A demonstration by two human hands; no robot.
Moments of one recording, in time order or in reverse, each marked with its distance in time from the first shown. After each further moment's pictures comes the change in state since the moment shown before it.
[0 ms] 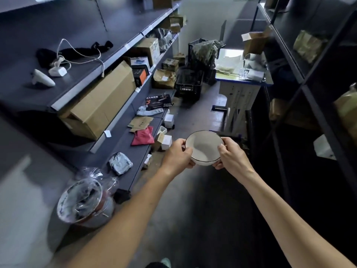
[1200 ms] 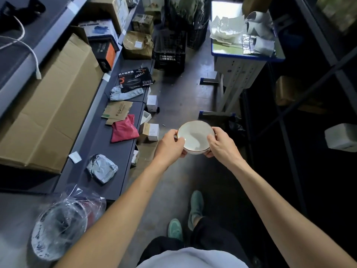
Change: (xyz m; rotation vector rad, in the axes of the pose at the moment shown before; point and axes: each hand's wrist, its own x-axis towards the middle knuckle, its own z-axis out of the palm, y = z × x) left_hand 0.291 -0.043 -0.044 0.023 -0.142 -0.155; right_hand 0.259 -0.007 0.091 -0.139 -0.003 0.229
